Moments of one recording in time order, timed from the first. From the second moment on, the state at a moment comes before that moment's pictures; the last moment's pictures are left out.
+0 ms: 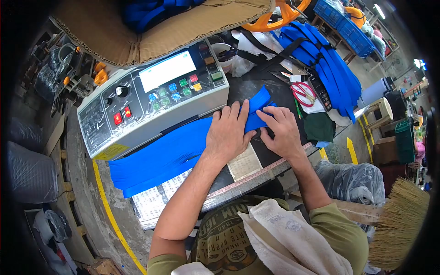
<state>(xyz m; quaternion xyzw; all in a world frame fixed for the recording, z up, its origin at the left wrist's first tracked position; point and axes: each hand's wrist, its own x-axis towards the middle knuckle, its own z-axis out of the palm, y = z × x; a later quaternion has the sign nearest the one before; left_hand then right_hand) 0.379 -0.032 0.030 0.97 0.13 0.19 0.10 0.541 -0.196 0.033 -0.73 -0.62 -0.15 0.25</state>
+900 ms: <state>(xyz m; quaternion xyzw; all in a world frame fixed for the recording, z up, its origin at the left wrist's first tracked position) 0.380 -0.031 0.027 0.97 0.13 0.20 0.09 0.539 -0.196 0.037 -0.75 -0.61 -0.12 0.24</state>
